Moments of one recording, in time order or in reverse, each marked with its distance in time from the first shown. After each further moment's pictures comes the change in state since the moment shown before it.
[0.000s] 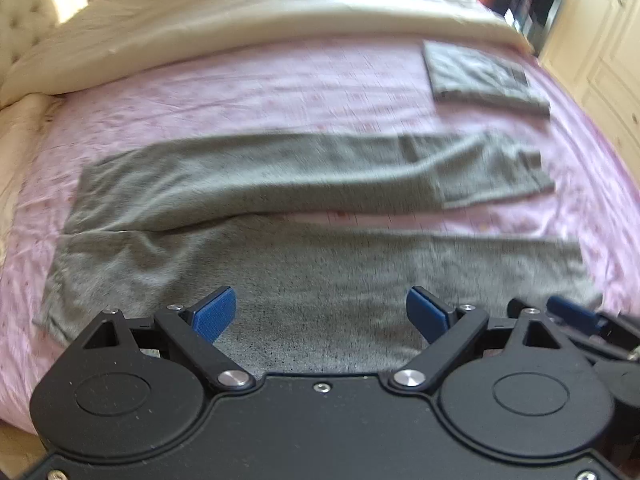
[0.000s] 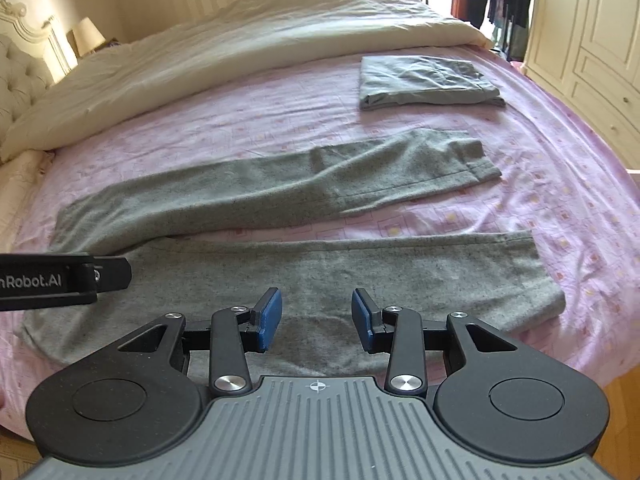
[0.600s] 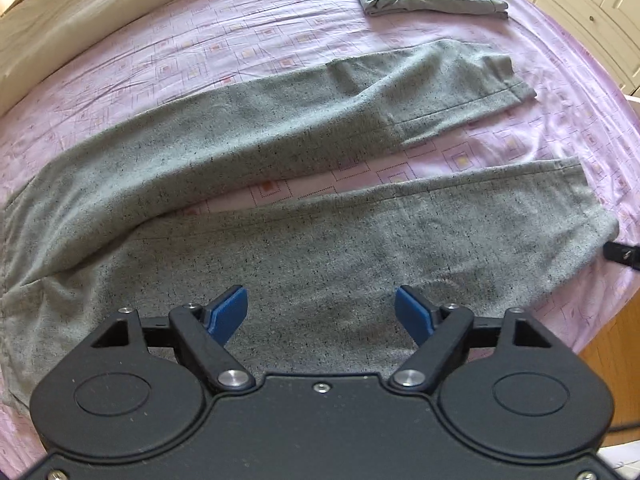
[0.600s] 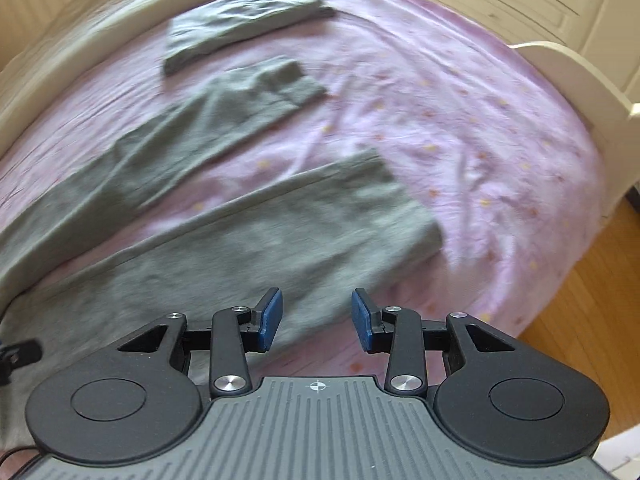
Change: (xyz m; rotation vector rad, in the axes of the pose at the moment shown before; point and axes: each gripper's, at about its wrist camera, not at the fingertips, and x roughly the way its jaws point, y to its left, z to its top) left arm 0.089 -0.049 0.012 0.221 0.149 -0.075; right arm 0.051 -0.149 -0.006 0.346 0.133 -0.267
